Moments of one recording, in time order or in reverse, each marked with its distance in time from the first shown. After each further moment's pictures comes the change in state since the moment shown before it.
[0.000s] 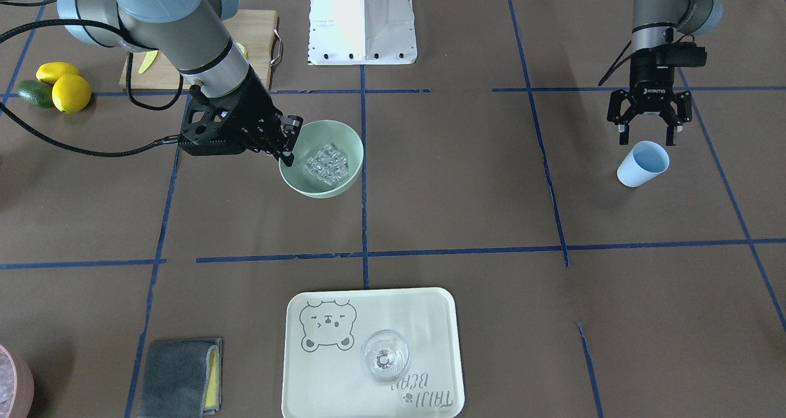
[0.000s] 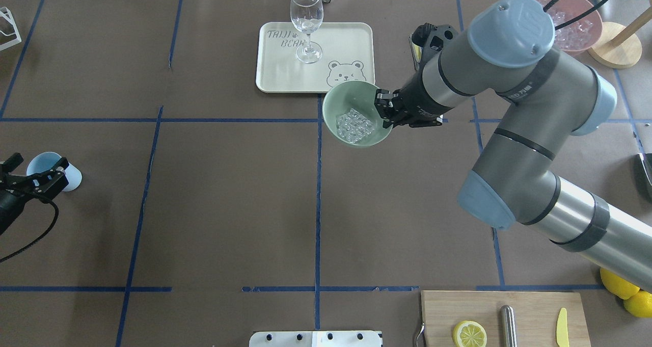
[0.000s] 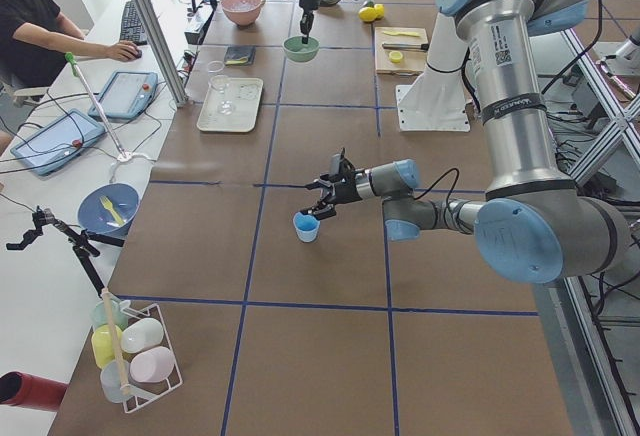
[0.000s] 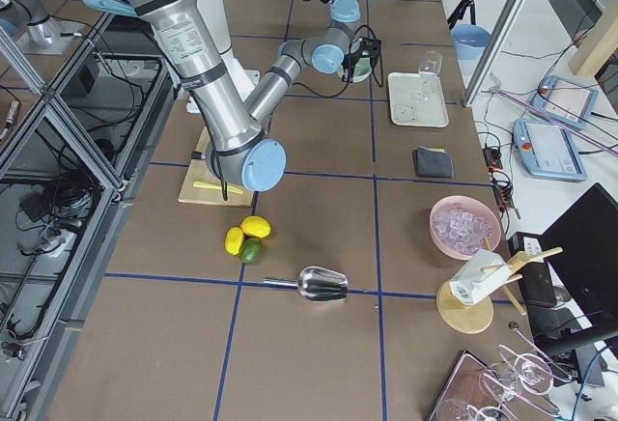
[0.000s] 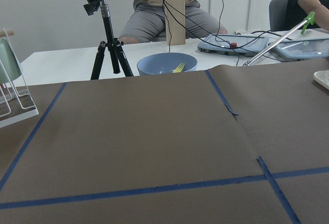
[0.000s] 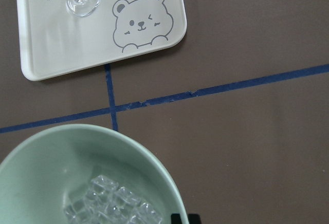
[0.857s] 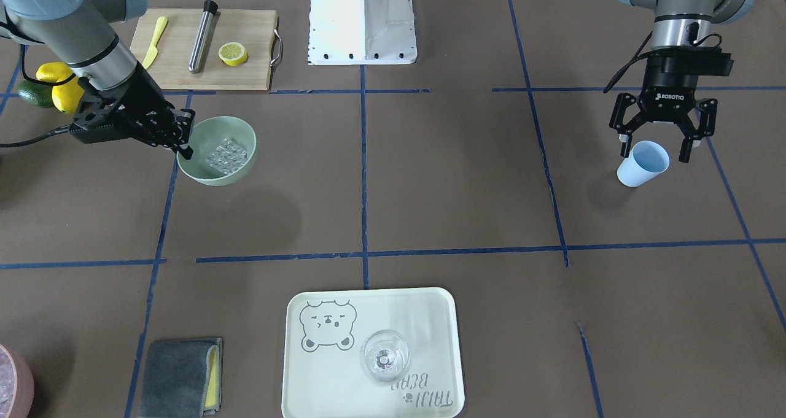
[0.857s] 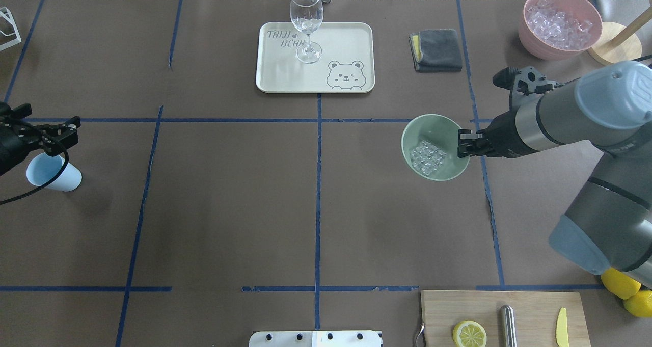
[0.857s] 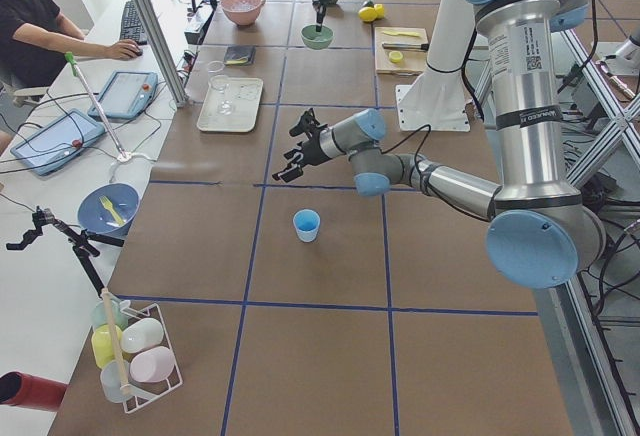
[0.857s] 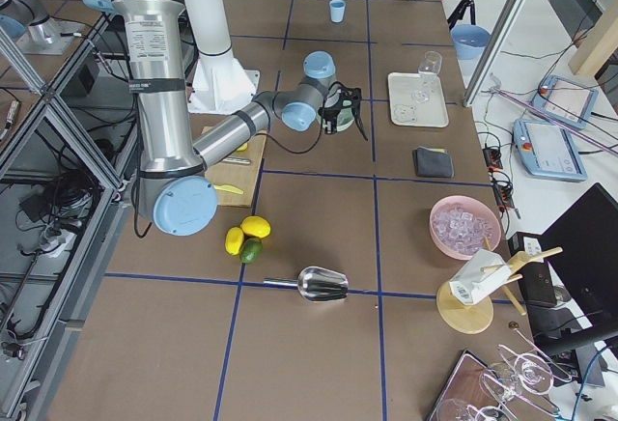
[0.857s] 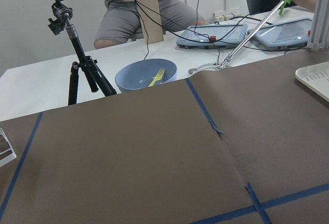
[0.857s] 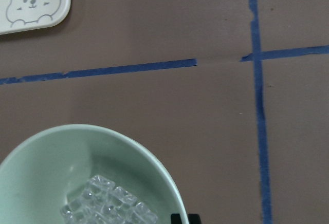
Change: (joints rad) left arm -0.356 -0.217 -0.177 0.421 -0.530 0.270; right arm 0.030 -0.423 0.079 0.298 -0.044 -0.172
